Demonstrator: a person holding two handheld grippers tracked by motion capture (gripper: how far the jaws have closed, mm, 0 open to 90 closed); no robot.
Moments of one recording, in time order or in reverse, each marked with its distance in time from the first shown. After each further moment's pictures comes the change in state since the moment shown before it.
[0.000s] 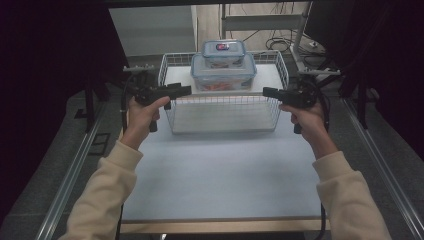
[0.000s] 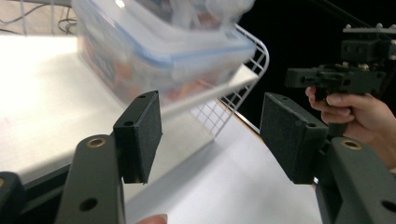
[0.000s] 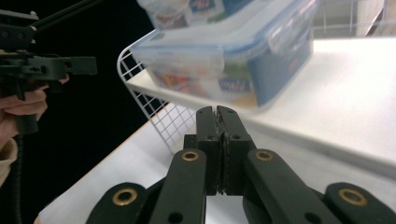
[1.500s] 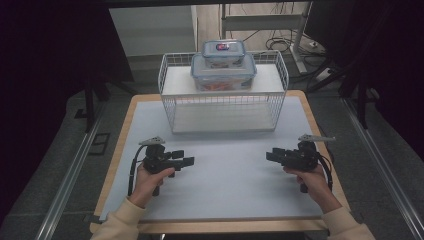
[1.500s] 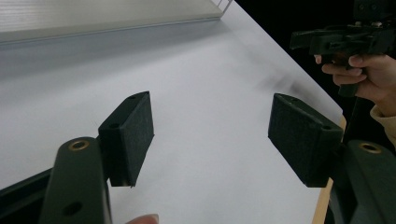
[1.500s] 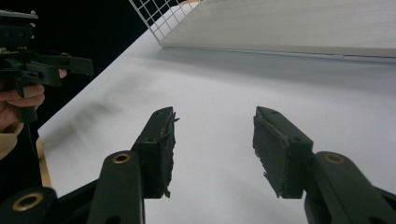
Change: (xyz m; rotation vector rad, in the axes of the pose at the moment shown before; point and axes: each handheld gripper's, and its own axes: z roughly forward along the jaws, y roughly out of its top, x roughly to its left) left arm 0.004 -0.175 0.009 0.185 -0.007 -0.082; right arm -0.018 -0.172 -0.027 0.153 -0.002 0.109
